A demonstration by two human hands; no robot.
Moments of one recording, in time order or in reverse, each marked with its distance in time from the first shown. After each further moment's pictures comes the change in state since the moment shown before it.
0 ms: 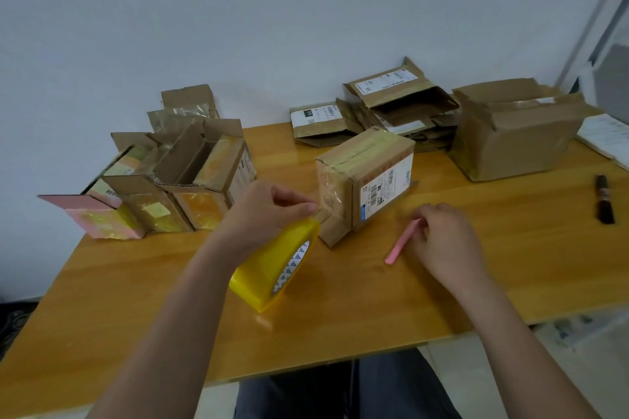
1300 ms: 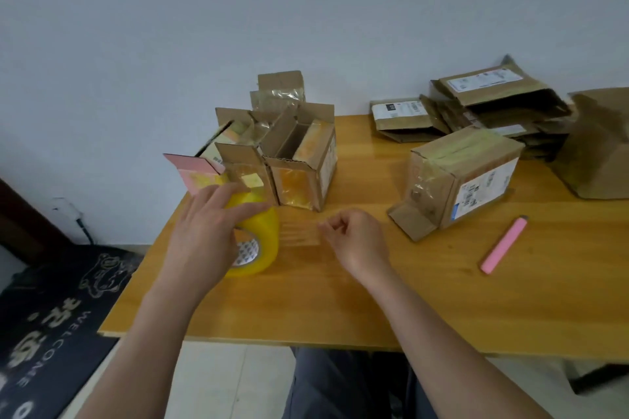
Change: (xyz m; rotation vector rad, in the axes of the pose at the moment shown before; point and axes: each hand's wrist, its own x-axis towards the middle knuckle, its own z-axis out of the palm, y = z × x) left_hand -0.088 -0.127 -0.102 0.884 0.439 0.139; right_hand -0.020 -0.194 0.093 0.538 -0.262 -0.073
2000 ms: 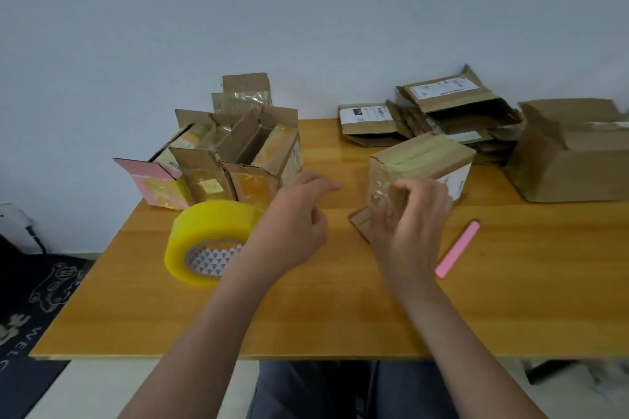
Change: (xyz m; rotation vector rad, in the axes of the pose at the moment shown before) left_hand 0.052 0.133 0.010 -0.553 -0.104 0.081; right_hand -0.012 0.043 -0.083 -0.098 0.751 -0.362
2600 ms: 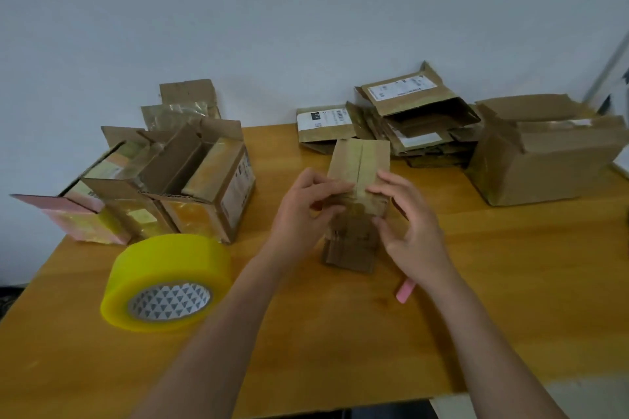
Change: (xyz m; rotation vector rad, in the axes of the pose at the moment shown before) left_hand 0.084 0.005 0.089 -0.341 0.072 0.164; right_hand 0.052 0.100 -0.025 0.202 -0.460 0.014
